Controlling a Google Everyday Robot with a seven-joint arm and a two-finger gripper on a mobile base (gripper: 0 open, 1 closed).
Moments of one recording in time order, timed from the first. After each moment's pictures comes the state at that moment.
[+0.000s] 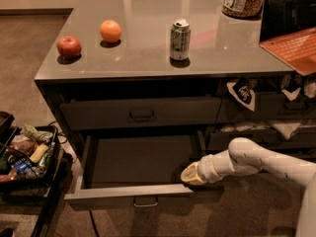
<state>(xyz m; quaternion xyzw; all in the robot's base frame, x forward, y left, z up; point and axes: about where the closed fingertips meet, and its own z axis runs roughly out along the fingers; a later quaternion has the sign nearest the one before) 0.527 -0.123 0.431 -0.60 0.69 0.28 0.29</state>
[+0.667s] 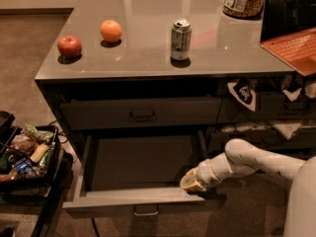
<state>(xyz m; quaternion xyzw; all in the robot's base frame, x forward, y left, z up) 0.506 -0.121 0.412 -0.61 0.69 0.32 0.24</state>
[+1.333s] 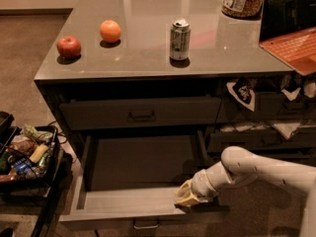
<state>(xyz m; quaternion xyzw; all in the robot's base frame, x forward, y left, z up) 0.445 -0.090 0.433 -0.62 0.66 0.36 0.22</state>
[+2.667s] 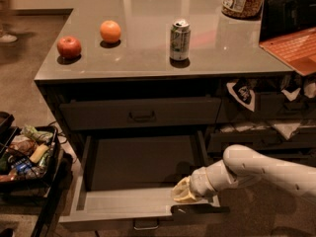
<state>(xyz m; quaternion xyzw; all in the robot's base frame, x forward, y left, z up) 0.430 -0.071 0.481 -0.63 0.64 0.34 0.26</state>
